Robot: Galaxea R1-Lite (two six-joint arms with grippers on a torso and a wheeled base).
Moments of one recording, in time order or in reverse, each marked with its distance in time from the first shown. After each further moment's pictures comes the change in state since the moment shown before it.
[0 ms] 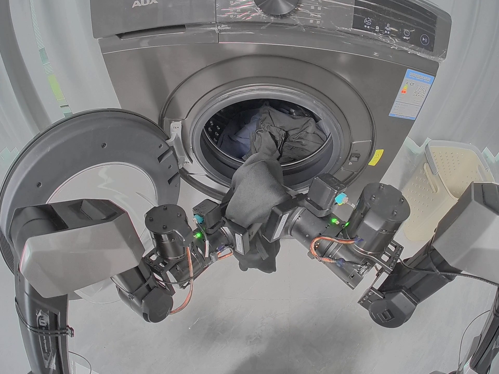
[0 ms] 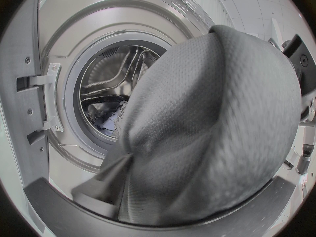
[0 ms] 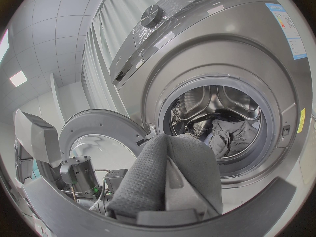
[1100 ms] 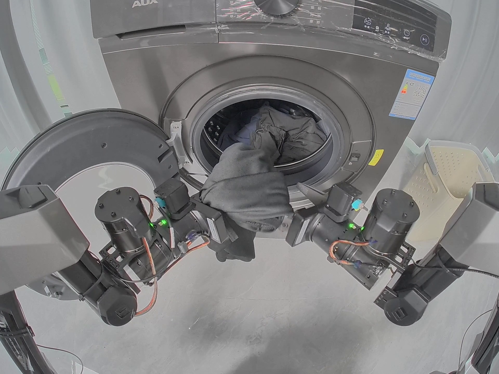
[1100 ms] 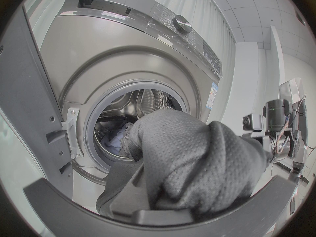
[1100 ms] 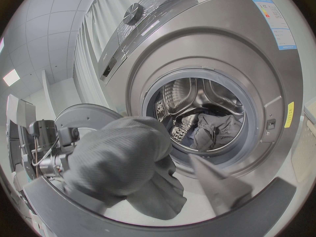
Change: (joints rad) left arm 0.011 -0.256 0.172 -0.003 -0.005 -0.025; right arm -0.070 -0.020 0.104 -0.006 0.005 0.014
